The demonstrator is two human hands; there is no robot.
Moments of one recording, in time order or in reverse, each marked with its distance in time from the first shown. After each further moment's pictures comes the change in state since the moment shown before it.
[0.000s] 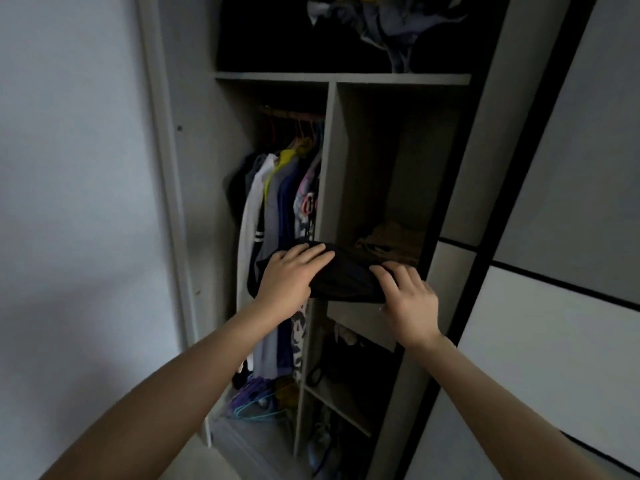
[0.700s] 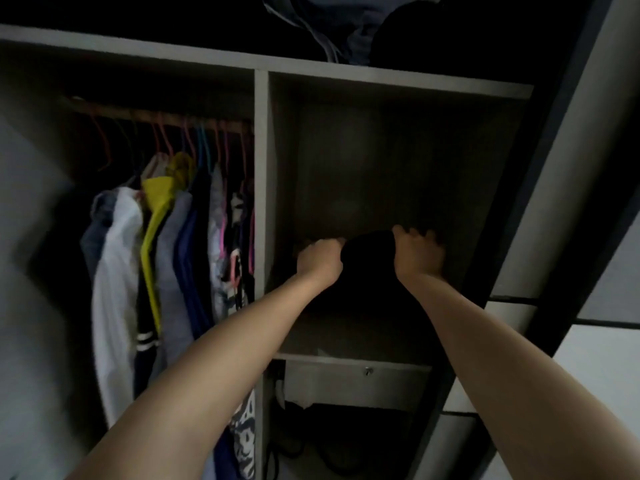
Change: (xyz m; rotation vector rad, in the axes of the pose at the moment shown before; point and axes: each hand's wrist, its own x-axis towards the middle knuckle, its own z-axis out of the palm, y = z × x) left_hand 0.260 -0.010 0.093 -0.586 -0.277 0.243; right_hand 0.159 0.101 0.105 -0.587 -0.633 1.036
